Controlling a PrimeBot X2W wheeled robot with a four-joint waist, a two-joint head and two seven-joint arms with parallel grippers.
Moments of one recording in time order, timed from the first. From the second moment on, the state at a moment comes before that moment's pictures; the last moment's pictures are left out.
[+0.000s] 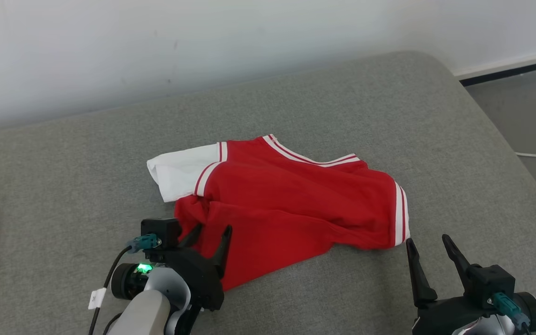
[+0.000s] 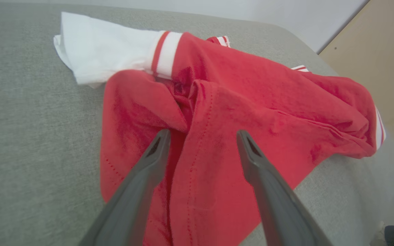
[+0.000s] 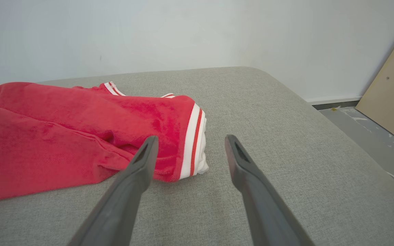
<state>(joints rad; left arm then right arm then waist) -0.47 0.05 -0.36 0.66 -0.49 -0.08 0.00 -0.07 -0.05 -0.01 0.20 0.05 0.13 -0.09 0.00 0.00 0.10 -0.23</state>
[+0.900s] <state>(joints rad) -0.24 0.10 -0.55 0.52 -0.58 -0.12 -0.12 -0.02 -0.05 -0.03 0.21 0.05 0.13 -0.07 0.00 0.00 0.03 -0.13</state>
